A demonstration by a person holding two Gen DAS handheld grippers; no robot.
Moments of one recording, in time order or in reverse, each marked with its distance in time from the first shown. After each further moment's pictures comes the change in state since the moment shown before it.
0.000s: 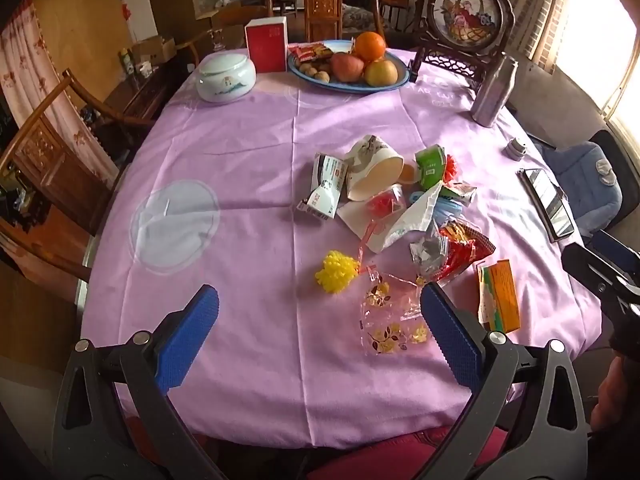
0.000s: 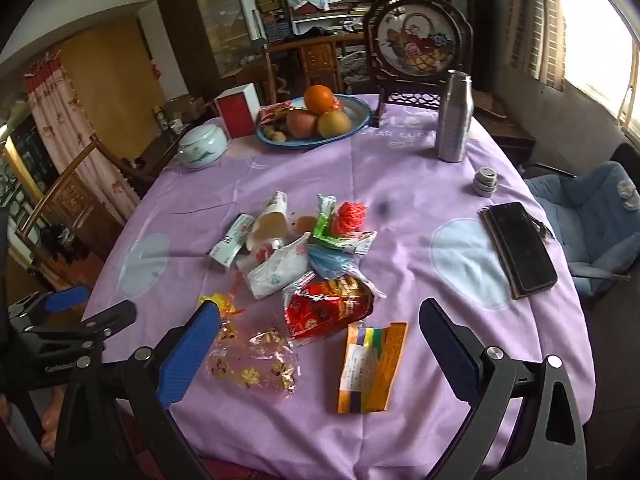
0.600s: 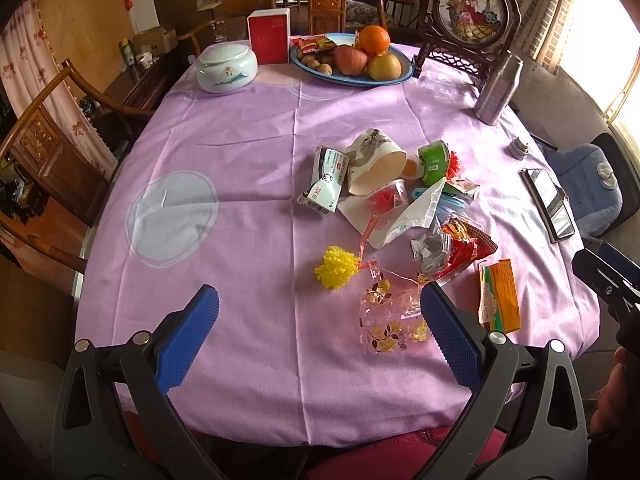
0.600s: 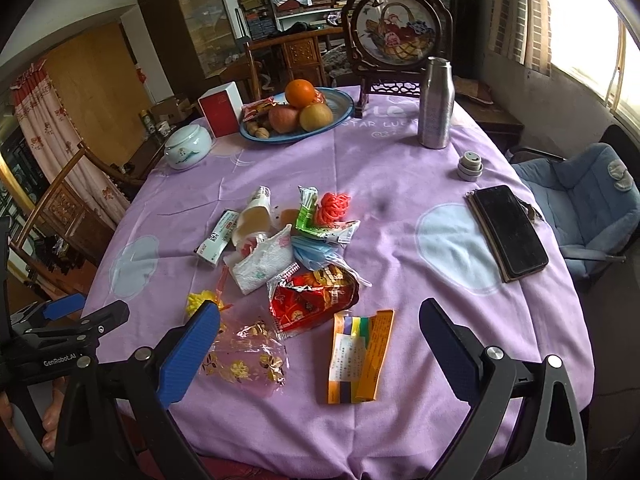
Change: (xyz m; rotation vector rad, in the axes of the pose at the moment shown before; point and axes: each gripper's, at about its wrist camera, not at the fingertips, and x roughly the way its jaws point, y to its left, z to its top) left arm 0.007 0.002 -0.001 -0.017 0.018 -0.006; right arm 0.002 -0.012 -0.003 0.046 0.025 -0.059
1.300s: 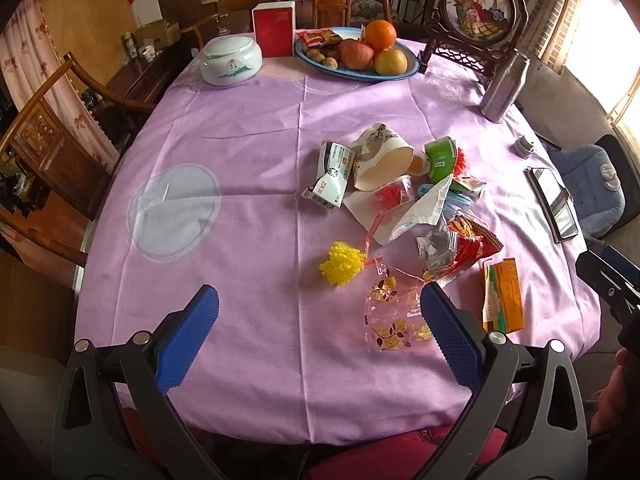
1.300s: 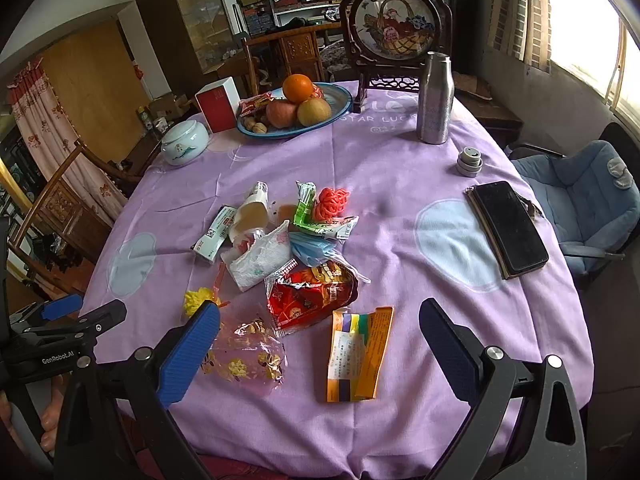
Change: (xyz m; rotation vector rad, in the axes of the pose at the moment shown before) left arm 0.005 0.005 0.000 -0.016 0.021 0.006; right arm 0.004 0.000 0.000 -0.004 0.011 -0.002
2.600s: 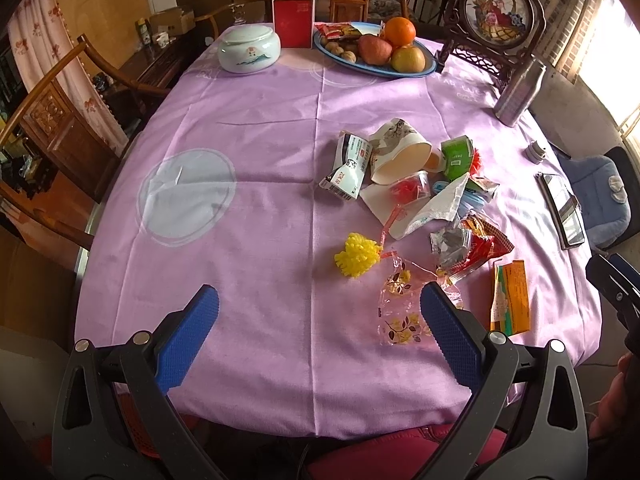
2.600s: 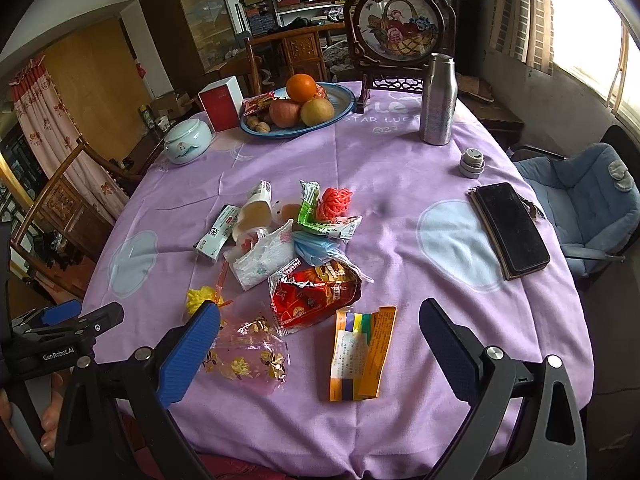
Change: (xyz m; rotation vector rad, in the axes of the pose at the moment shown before) left arm 0.000 0.013 -0.006 -0.052 0.019 0.020; right arm 0.000 0.001 -0.001 0.000 0.004 0.000
